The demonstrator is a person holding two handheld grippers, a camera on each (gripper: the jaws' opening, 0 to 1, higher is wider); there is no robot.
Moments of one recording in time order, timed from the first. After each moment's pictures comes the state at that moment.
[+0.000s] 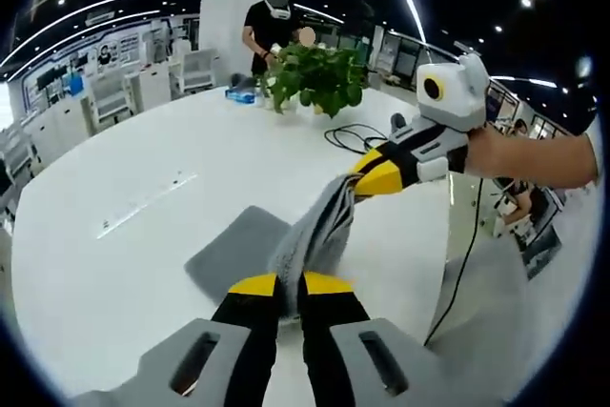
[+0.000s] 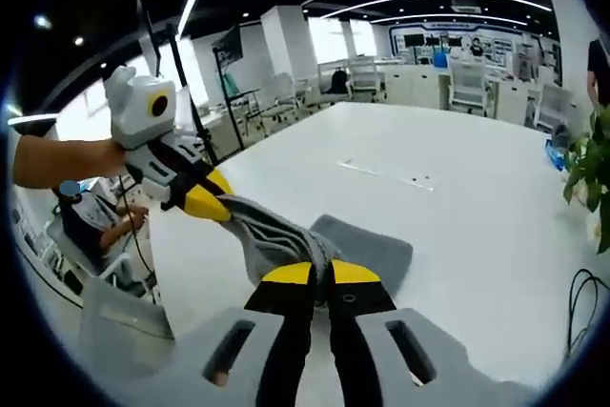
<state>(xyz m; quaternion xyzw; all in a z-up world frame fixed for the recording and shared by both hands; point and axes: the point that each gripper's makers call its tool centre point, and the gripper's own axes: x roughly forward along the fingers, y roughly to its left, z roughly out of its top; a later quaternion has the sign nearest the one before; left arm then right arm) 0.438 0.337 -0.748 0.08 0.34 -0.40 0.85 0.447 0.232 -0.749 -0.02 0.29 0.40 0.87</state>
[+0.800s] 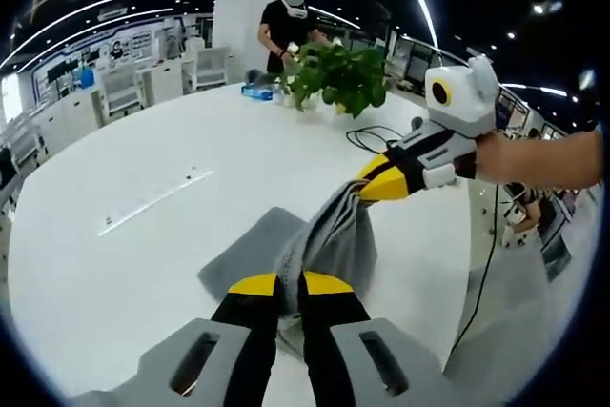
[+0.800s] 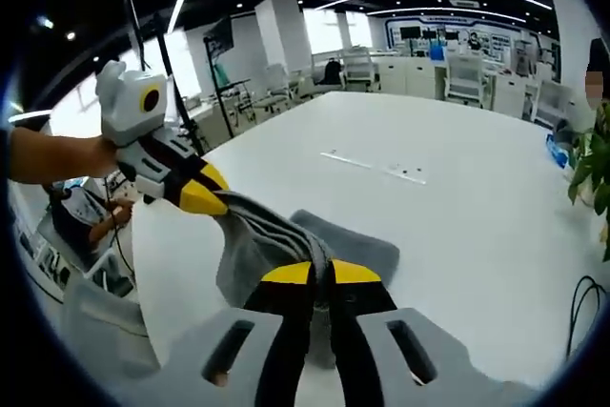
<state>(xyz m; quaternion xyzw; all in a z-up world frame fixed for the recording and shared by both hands) 0.480 0.342 -0.779 0.09 0.34 -0.38 0.86 0.487 0.233 -0.782 -0.03 0.30 0.39 0.87</state>
